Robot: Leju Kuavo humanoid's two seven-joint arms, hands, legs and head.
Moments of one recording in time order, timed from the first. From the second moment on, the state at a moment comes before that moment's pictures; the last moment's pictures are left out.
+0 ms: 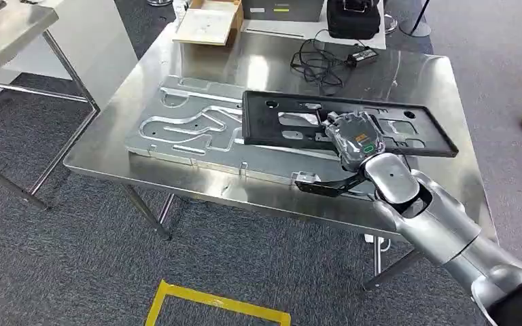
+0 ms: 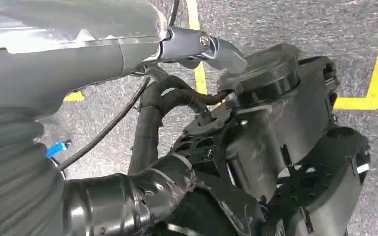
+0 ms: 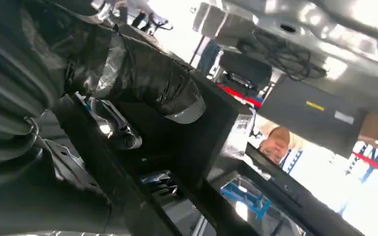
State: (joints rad) left arm 0.87 -0.36 0.31 -1.71 -0.22 -0.49 0.57; right arm -0.73 -0.54 0.75 -1.32 1.35 -0.10 -0.01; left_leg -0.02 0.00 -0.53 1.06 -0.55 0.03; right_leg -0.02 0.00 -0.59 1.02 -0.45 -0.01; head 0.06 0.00
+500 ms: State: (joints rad) left arm 0.87 -0.36 0.32 -1.71 -0.22 -0.50 0.57; right arm -0.72 -0.52 0.77 -1.32 1.35 -0.09 -0.01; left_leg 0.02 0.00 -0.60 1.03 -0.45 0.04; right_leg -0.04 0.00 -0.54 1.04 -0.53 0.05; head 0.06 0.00
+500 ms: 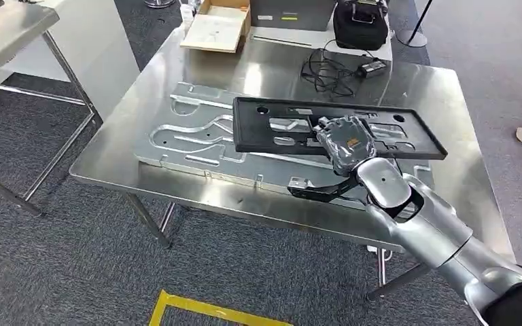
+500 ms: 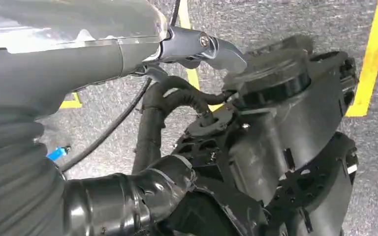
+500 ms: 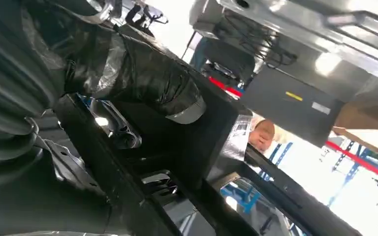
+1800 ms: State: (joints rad) left arm 0.89 -0.36 0.32 -1.71 -0.09 -0.43 0.62; right arm -0.61 -0.47 0.74 -1.03 1.31 -0.13 0.00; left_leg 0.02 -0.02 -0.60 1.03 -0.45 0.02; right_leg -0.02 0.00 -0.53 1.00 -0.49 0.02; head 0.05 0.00
